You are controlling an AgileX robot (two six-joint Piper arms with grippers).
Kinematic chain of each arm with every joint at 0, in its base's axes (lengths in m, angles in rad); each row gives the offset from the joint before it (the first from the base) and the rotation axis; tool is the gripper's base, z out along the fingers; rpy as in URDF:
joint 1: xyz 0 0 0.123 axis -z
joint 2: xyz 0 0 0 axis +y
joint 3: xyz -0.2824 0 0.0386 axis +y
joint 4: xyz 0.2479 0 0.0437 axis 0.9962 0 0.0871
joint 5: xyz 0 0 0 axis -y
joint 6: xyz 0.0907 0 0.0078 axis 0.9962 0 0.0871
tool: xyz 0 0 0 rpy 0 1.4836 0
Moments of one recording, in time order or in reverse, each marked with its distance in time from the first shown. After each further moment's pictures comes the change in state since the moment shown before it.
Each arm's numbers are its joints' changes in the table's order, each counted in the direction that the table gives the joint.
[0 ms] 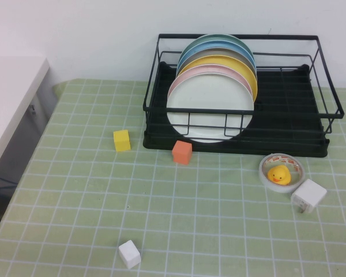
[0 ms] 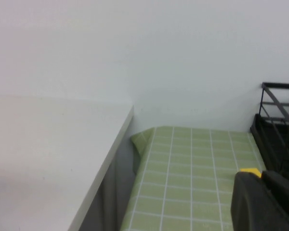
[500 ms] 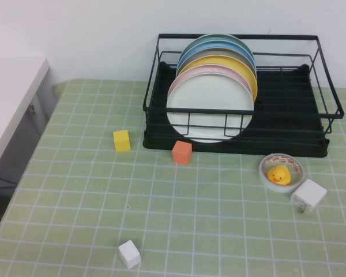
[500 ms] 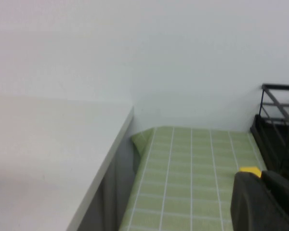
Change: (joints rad) right arm 0.000 0.000 0.000 0.000 0.002 0.000; left arm 0.000 0.007 0.000 0.000 0.000 0.000
